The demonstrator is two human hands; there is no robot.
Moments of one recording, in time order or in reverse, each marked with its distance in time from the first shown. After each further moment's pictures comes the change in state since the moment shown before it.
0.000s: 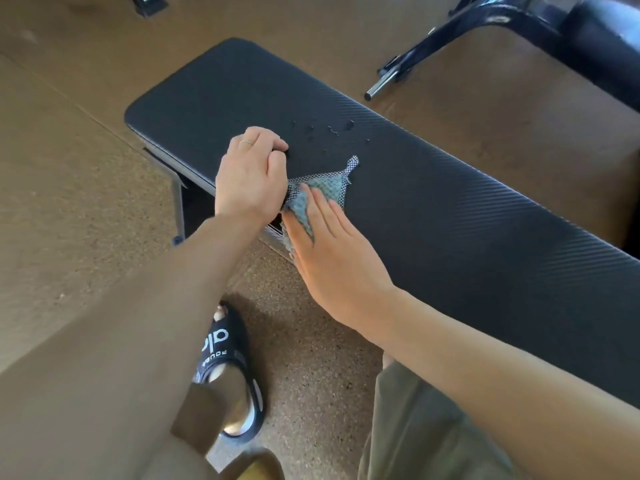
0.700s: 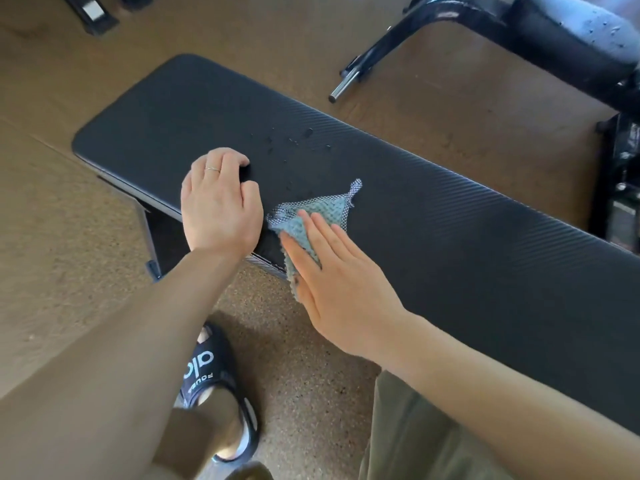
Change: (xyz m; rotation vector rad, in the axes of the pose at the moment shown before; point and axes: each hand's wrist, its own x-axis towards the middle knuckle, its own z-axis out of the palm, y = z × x) left_hand -0.014 0.004 0.017 0.183 0.079 0.054; right_hand -0.047 0.017 -0.001 0.203 -0.042 0.096
